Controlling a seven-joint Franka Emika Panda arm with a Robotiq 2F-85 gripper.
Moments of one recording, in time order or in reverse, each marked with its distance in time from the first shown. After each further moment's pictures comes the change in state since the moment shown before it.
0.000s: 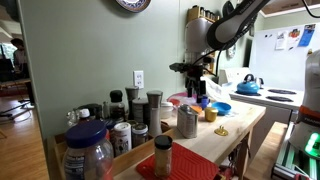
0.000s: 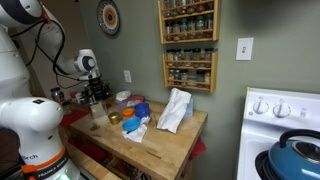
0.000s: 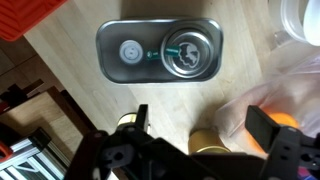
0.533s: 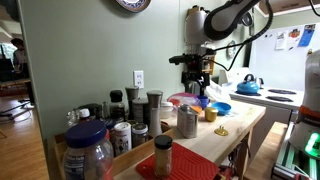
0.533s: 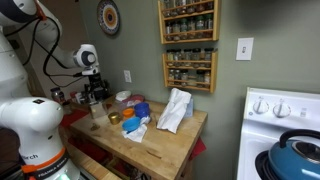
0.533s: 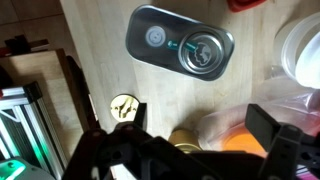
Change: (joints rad) arm 0.000 -0.050 -0.018 0.035 0.110 -0.089 -0.425
